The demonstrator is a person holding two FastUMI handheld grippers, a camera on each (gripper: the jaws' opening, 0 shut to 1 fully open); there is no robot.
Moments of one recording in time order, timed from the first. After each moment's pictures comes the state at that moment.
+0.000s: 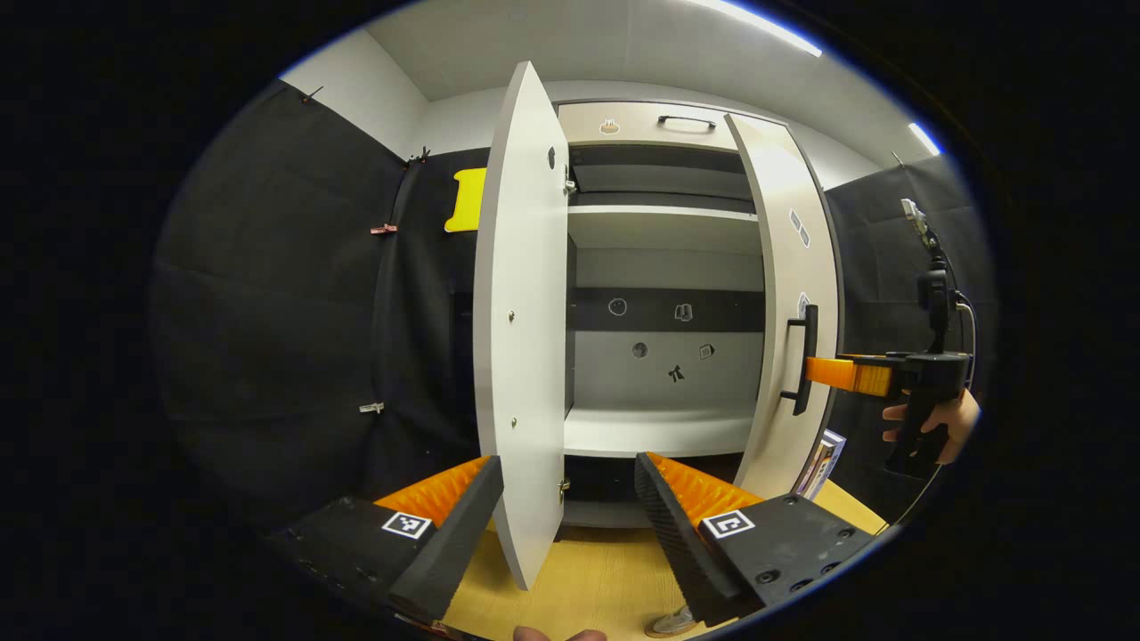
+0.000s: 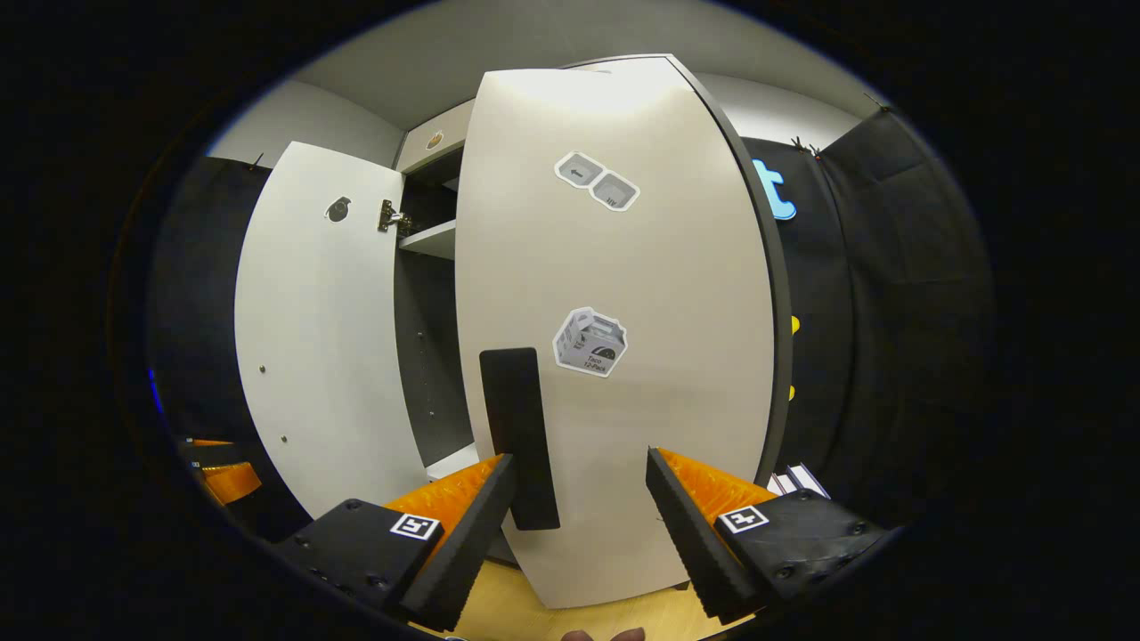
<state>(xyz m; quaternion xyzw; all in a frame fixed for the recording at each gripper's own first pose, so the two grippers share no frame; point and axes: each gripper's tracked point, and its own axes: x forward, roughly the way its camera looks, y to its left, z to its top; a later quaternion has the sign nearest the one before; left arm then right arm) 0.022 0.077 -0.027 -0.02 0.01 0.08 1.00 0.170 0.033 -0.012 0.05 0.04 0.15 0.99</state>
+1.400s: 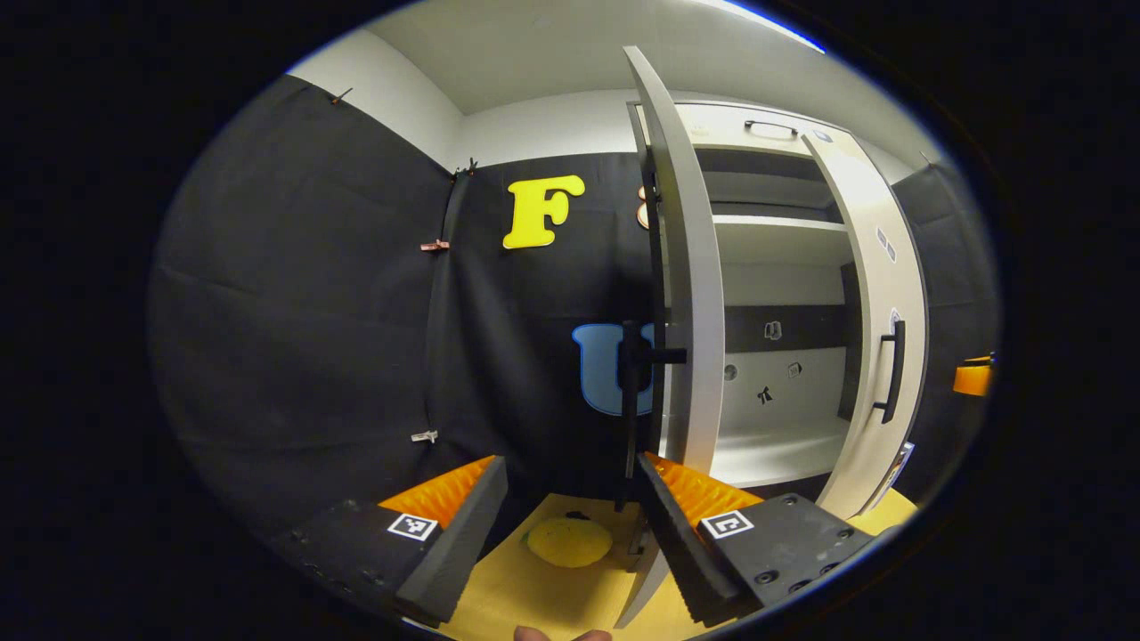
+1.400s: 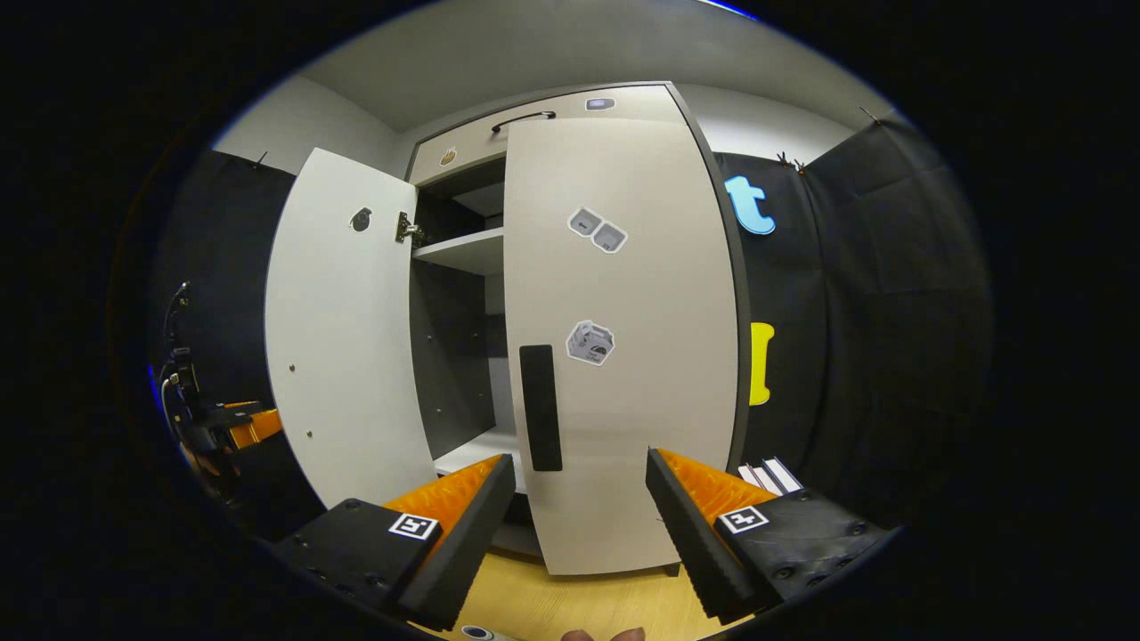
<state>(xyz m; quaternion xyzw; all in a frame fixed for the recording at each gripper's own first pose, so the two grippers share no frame) 0.061 0.213 -0.009 0.00 -0.03 0.15 0.99 0.104 0.026 0.002 0.05 0.03 0.12 0.99</state>
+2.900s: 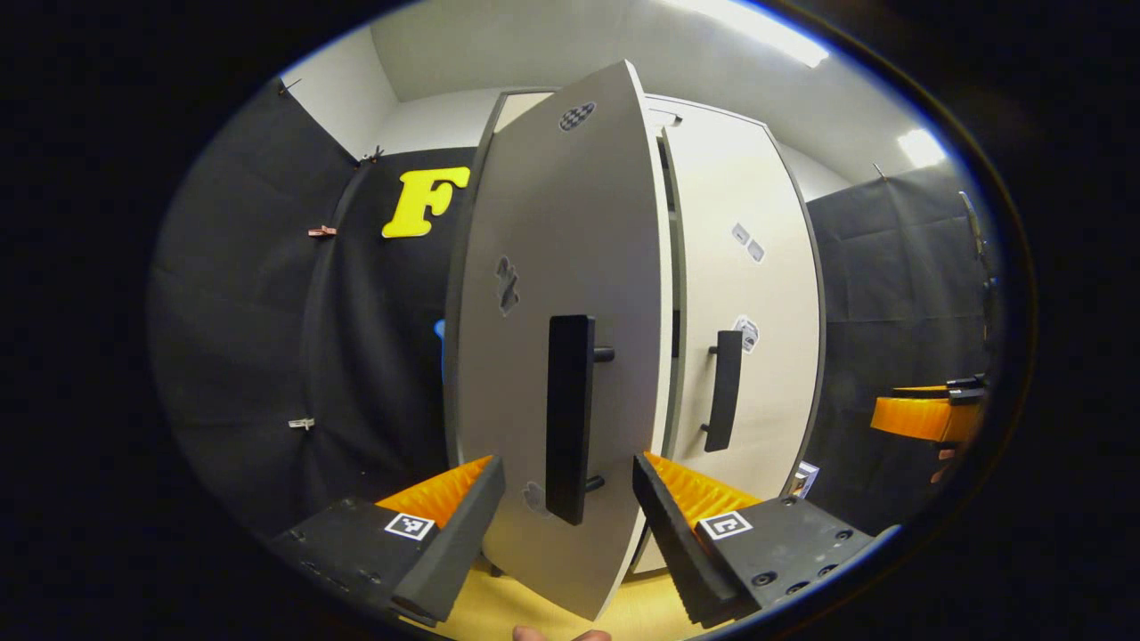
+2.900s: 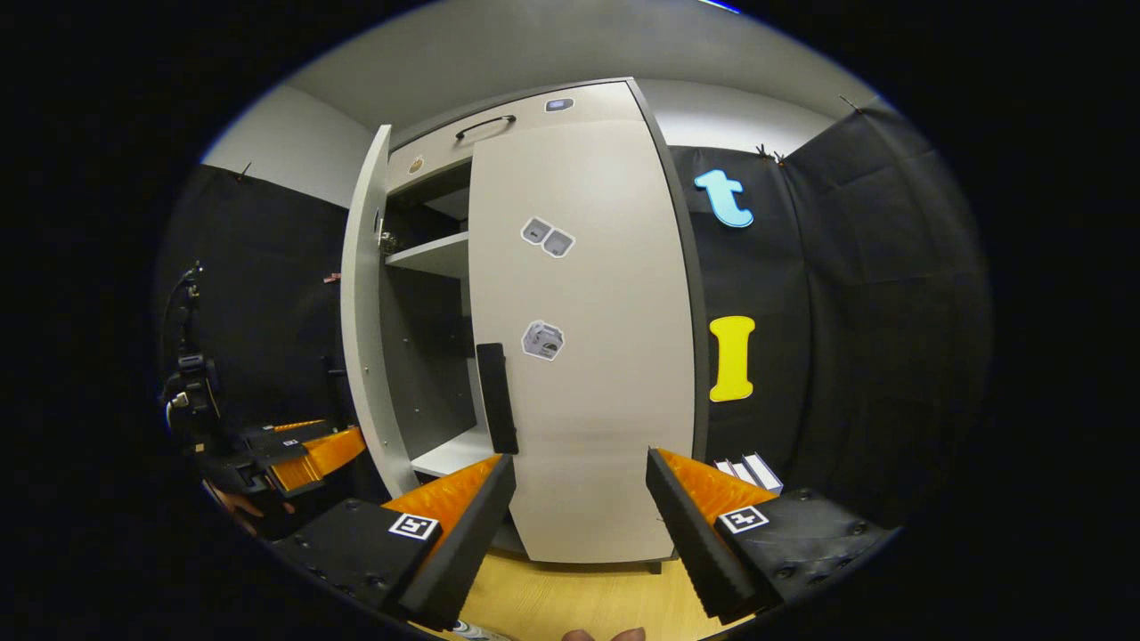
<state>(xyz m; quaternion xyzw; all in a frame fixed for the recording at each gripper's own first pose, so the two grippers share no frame) 0.146 0.002 -0.010 -0.02 -0.02 -0.02 1.00 0.111 -0.027 0.000 0.06 0.03 0.10 0.99</state>
